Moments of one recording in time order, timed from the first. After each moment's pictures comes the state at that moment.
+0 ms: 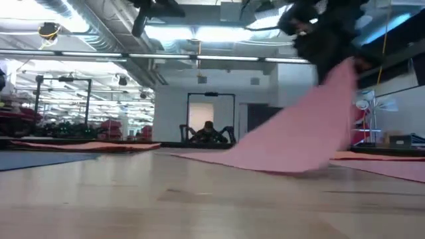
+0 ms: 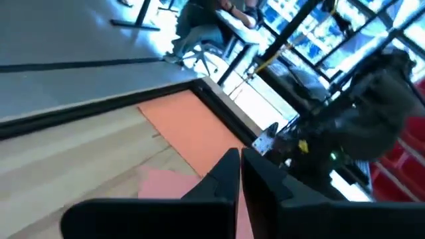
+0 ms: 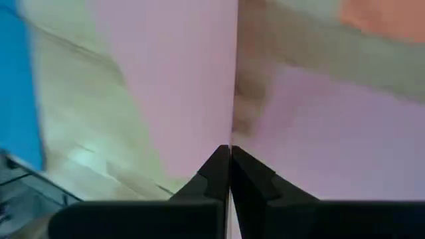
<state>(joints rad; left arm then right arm) 0.17 1.05 0.93 -0.09 -0.27 -0.68 0.04 1.33 1.03 -0.94 -0.18 1.40</state>
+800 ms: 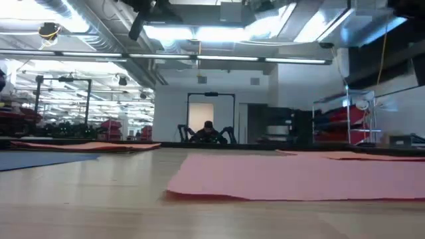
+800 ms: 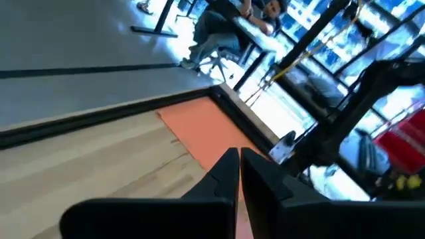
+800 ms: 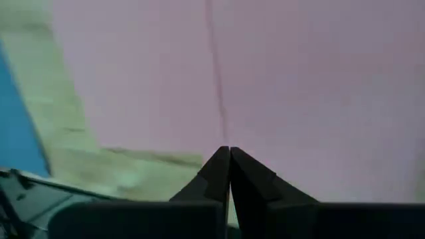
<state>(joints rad) 0.20 1.05 0.93 -0.15 -0.29 -0.64 0.65 1.23 1.03 -1.04 0.17 2.23</state>
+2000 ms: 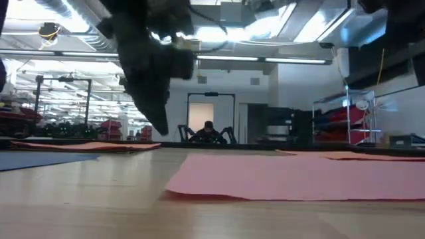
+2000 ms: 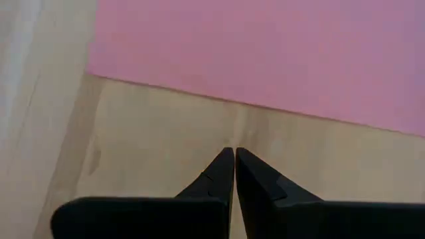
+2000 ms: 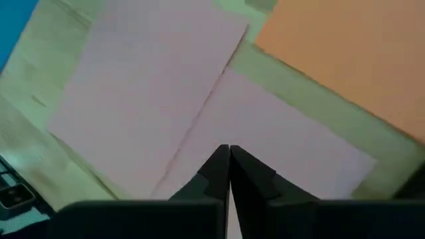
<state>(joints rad) -0.03 1.70 0.99 -0.43 0.03 -0.27 0.45 1.00 1.03 -1.26 0.25 1.39</state>
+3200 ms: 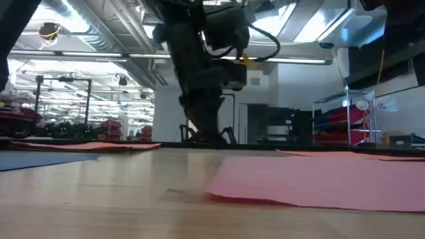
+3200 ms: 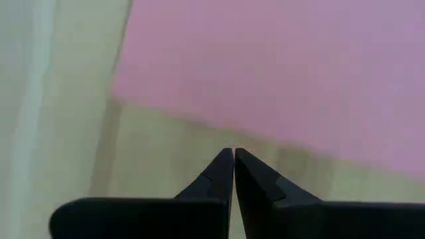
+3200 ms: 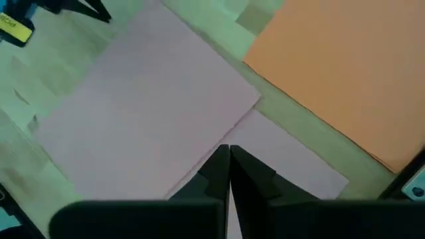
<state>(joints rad) -0.03 1.99 1.40 -0.65 -0.03 -0.15 0.45 0.99 1.04 -1.29 0.30 1.32</state>
